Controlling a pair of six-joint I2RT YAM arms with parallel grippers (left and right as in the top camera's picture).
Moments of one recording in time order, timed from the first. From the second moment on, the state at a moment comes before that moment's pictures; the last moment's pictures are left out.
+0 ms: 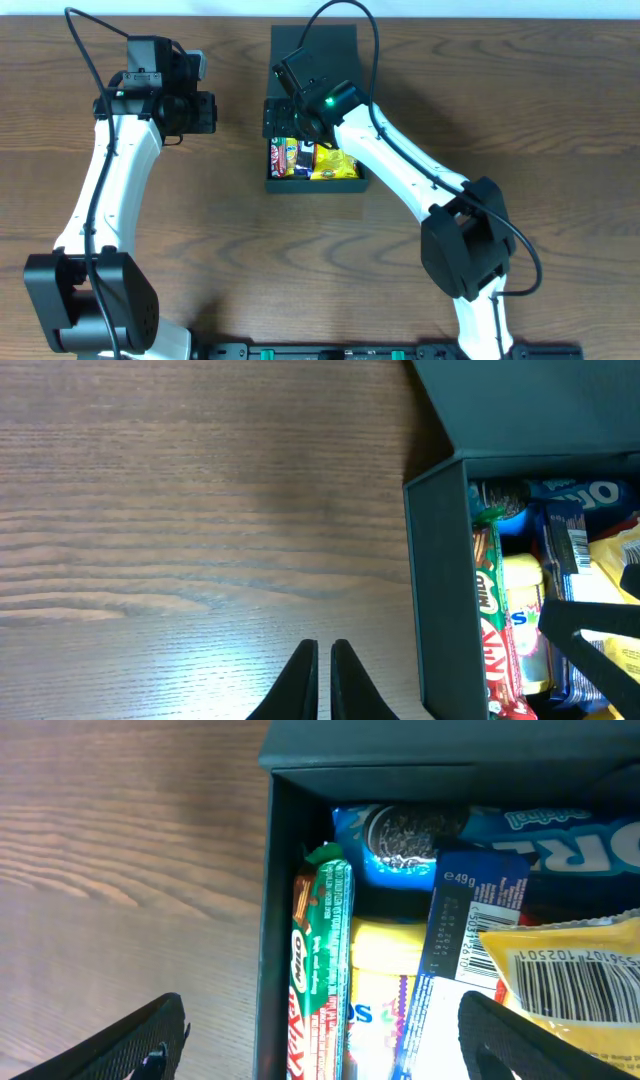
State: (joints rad) left arm 0.01 1.69 1.42 -0.79 0.20 0.01; right arm 0.65 2.14 1.85 -0.75 -0.08 0.67
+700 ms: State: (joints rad) left arm 0.01 1.70 1.42 -0.69 0.34 -0.07; right arm 0.26 2.02 1.85 -0.86 -0.08 0.45
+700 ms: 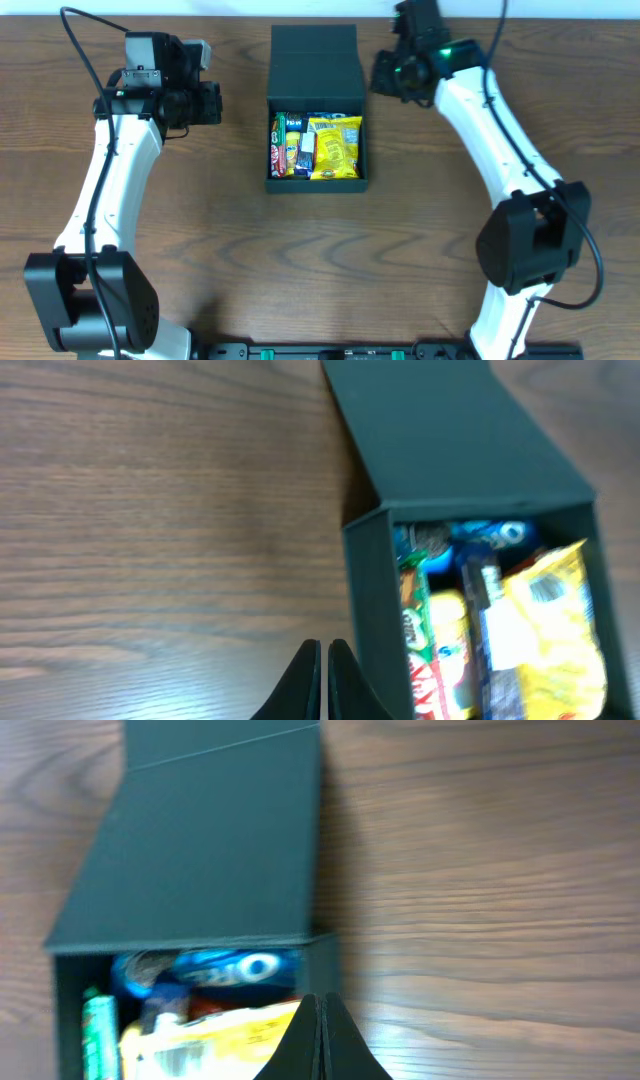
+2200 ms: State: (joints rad) left arm -0.05 2.53 2.20 -0.86 0.58 -0.52; right arm 0.12 2.65 2.33 -0.83 -0.68 0.51
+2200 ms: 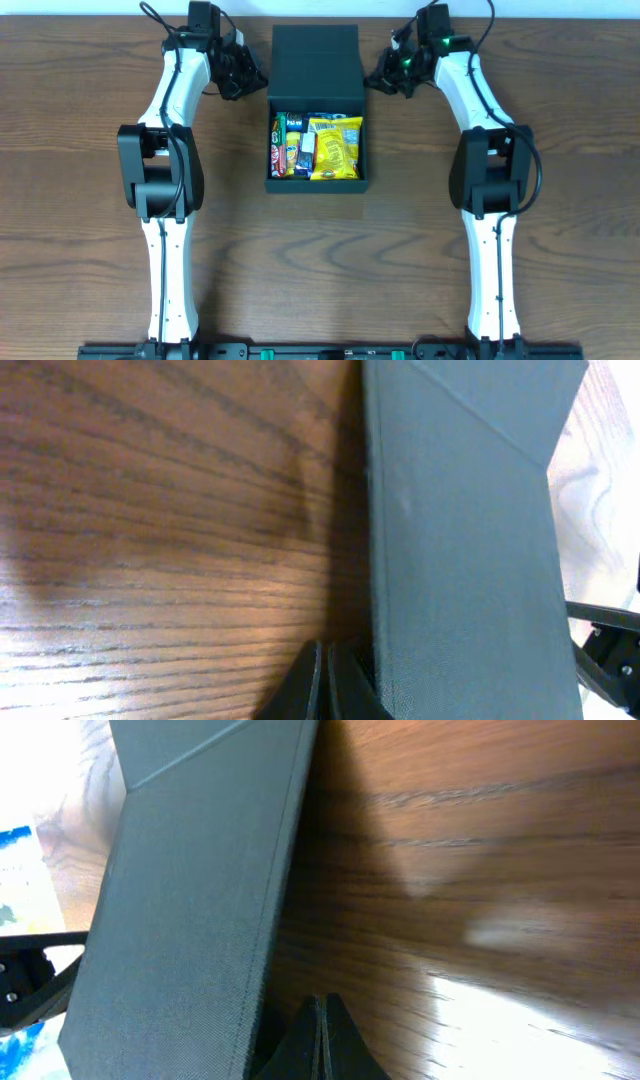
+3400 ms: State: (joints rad) left arm -0.03 2.53 2.20 -0.70 0.71 -0.49; right arm 0.10 2.66 2.33 -0.67 -0.99 0.36
